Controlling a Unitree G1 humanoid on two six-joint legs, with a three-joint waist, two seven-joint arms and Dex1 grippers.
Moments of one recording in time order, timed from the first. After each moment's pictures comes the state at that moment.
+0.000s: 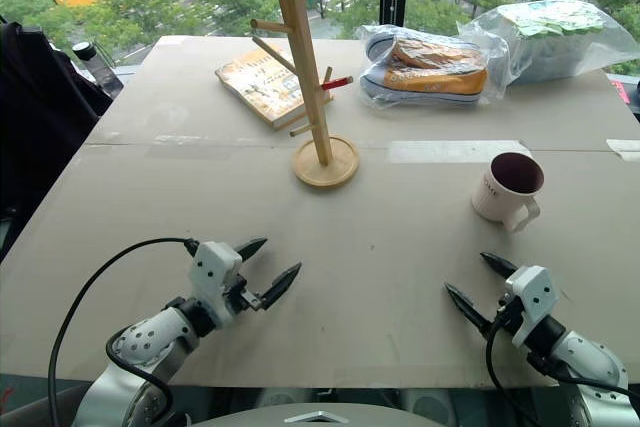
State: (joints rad) left arm 0.35 0.45 0.00 -0.48 -0.28 0.23 -0.54; right arm 0.43 -0.47 -0.17 -0.23 0.36 -0.07 0.77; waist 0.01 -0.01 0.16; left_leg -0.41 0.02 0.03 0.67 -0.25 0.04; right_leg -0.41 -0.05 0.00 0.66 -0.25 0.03
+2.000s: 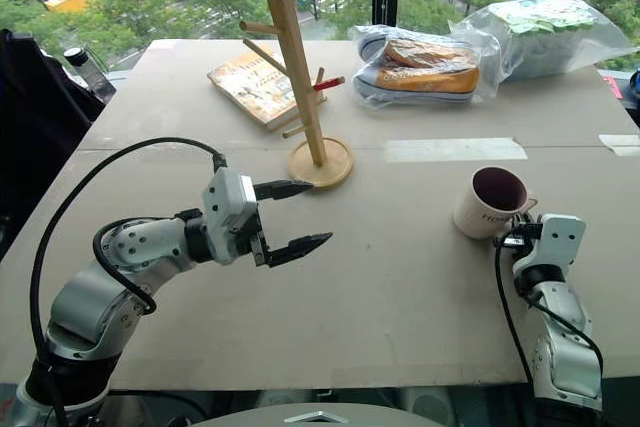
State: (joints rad) left arm -0.12 0.65 -0.01 -0.59 -0.52 0.49 -0.80; right arm 0.10 -0.28 -0.28 -0.17 0.27 0.14 0.21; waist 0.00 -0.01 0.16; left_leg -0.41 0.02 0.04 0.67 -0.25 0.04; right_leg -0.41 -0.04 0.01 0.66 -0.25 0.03
